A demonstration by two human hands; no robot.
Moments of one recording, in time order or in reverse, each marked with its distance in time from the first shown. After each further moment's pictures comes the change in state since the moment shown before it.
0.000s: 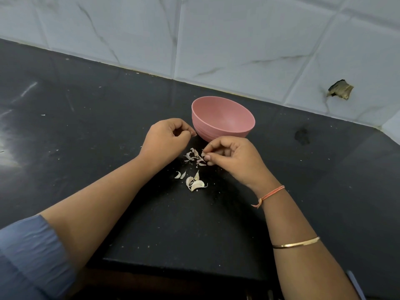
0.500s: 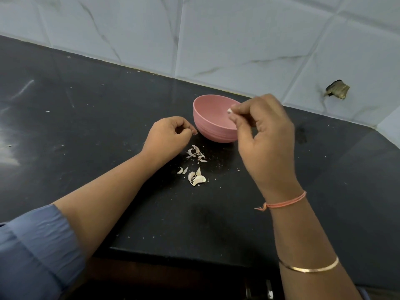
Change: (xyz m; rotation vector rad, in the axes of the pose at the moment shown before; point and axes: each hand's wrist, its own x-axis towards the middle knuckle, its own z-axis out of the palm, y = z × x) left_hand -0.003 0.001 -0.003 -0.008 -0.038 -0.013; right_hand -0.023 -0.052 -0.006 -0.544 0.599 -0.537
